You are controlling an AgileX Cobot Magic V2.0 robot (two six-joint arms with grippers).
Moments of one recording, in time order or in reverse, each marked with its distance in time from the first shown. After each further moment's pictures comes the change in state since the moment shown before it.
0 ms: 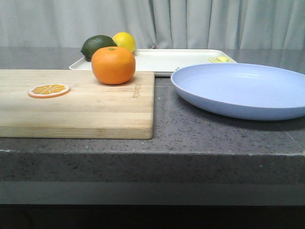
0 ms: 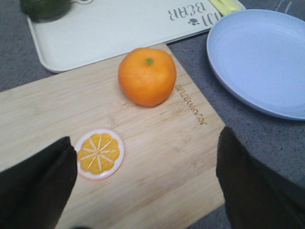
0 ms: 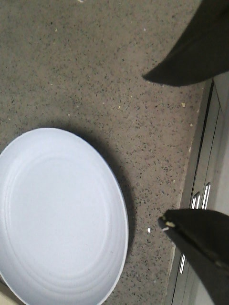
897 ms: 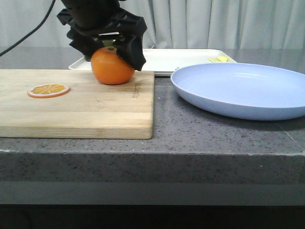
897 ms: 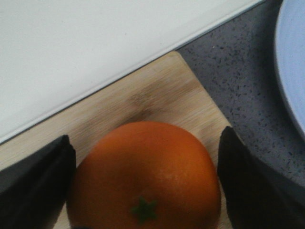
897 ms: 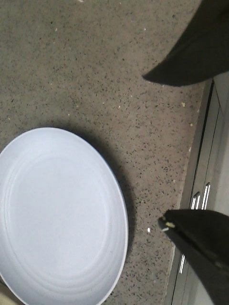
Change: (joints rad) left arm -0.034 0.765 -0.559 0.093 0.111 0.002; right arm 0.000 0.000 0.000 0.000 0.000 -0.003
